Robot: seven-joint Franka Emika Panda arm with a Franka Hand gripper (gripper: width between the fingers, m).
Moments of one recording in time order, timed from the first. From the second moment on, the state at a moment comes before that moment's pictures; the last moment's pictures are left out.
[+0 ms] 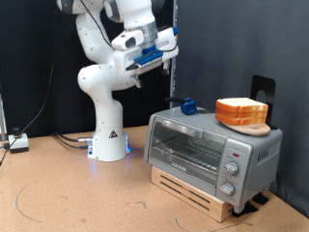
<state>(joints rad) 0.29 -0.65 -0.30 -2.51 0.12 1.88 0.61</state>
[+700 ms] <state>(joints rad) 0.32 -0.61 -0.34 -2.54 0.25 1.89 0.47</state>
